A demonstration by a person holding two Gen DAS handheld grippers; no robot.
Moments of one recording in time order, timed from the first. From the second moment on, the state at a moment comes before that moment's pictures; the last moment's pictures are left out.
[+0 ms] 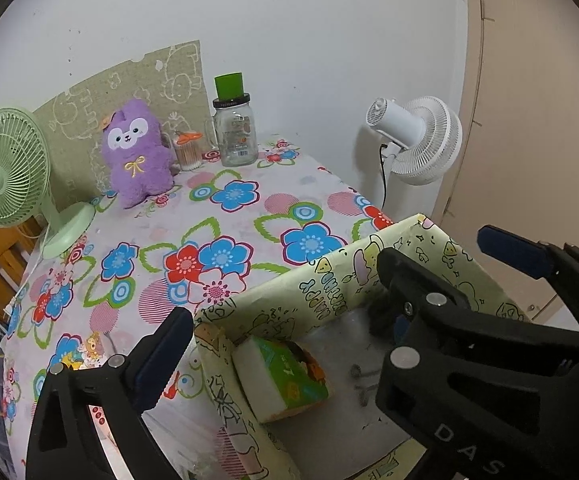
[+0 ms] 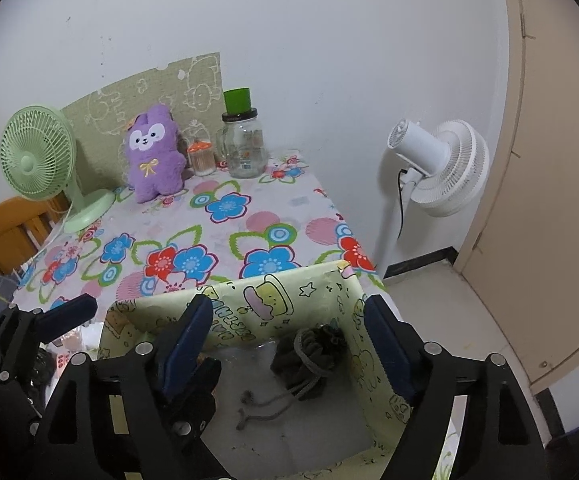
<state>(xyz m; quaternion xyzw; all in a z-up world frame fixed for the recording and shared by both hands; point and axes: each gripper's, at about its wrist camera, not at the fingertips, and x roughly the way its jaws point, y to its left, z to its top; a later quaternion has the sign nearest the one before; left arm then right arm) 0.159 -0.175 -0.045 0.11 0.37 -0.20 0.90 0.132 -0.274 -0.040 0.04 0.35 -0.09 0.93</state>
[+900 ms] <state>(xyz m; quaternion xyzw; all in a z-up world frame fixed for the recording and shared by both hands) 0.116 -0.139 -0.022 0.11 0.32 -0.20 0.92 0.087 -0.234 -0.012 0.02 0.30 -0.11 0.95</state>
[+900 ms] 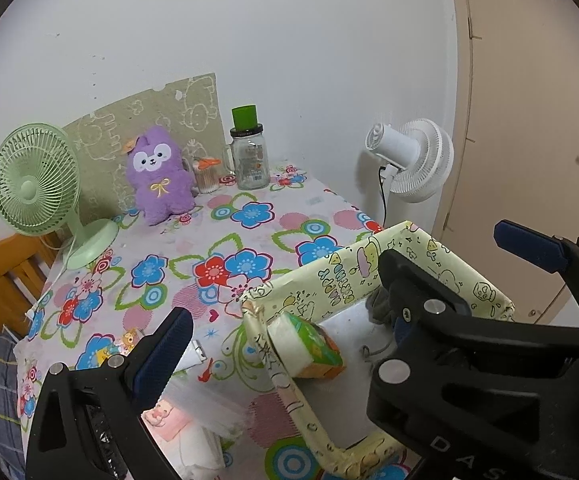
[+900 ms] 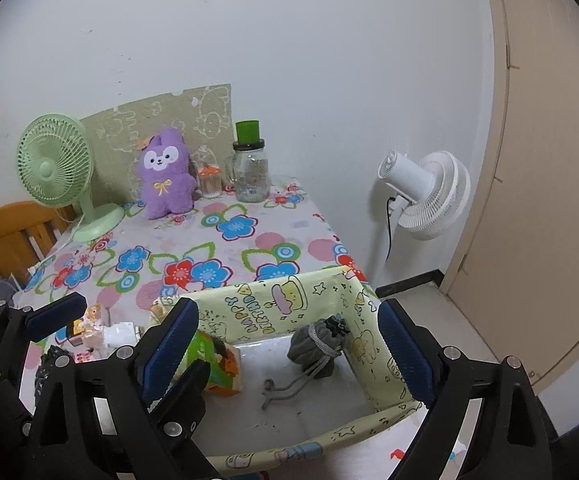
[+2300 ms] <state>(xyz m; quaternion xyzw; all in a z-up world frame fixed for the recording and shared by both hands) 0.071 -0.051 -0.031 0.07 0.35 -0.18 0.92 0.043 -0.141 -0.009 -0.02 0.28 -0.05 0.96</state>
